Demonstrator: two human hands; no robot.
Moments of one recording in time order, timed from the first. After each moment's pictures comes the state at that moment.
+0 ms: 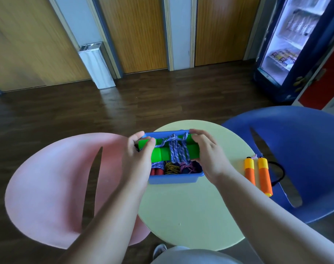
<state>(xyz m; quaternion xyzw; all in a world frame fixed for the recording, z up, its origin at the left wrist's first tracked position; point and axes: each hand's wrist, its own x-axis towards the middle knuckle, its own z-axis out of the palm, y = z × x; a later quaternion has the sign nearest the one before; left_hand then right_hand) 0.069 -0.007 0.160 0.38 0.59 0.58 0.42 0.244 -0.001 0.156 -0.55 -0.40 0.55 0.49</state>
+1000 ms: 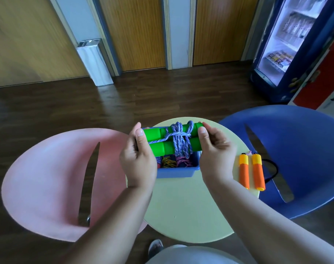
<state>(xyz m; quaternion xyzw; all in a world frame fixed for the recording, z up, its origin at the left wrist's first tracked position) 0.092 -0.030 0.154 0.42 0.62 0.64 0.16 0.237 -0.033 0.157 -0.55 -0.33 0.36 0.67</state>
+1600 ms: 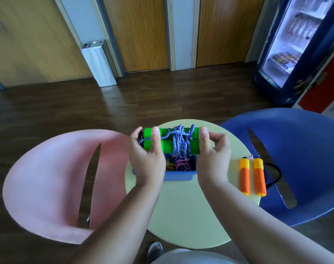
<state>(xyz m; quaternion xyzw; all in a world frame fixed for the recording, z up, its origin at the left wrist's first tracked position) 0.115 -0.015 0.154 0.41 0.65 0.62 0.18 0.241 -0.024 0.153 -0.58 -0.30 0.38 0.65</state>
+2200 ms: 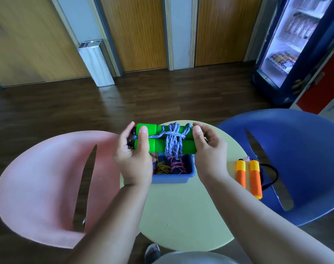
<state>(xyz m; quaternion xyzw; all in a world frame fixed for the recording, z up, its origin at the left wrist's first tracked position) 0.118 -0.008 0.164 0.38 0.59 0.69 0.17 0.261 -0.002 0.151 -0.55 -0.36 0.43 0.62</state>
